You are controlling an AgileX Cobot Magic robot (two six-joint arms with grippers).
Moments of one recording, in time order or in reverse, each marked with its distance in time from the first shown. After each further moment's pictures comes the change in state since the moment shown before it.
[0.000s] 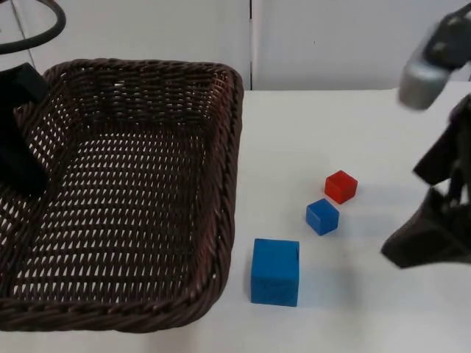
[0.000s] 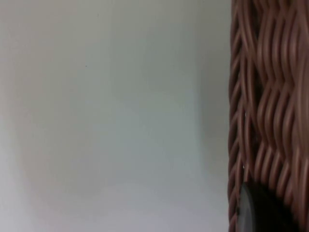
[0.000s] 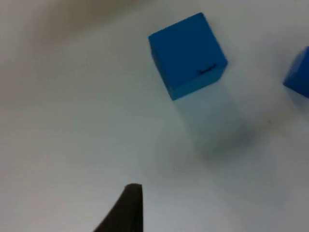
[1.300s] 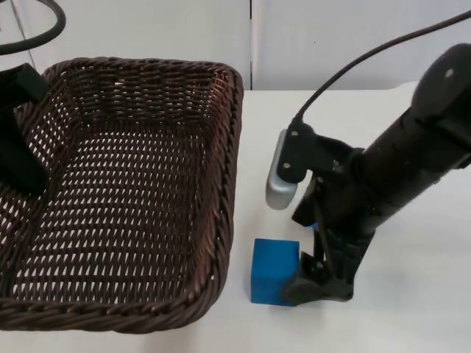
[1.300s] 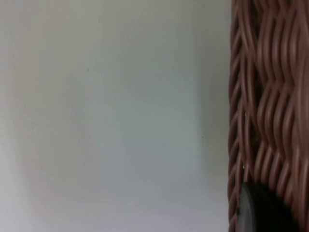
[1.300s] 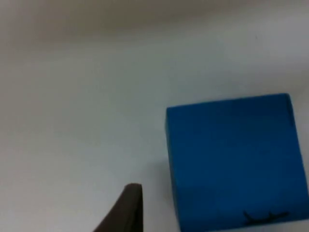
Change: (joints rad) right arm 0.071 0.533 -0.231 0.393 -0.169 -0.609; left arm 0.000 0.000 0.000 0.000 -0.008 0.008
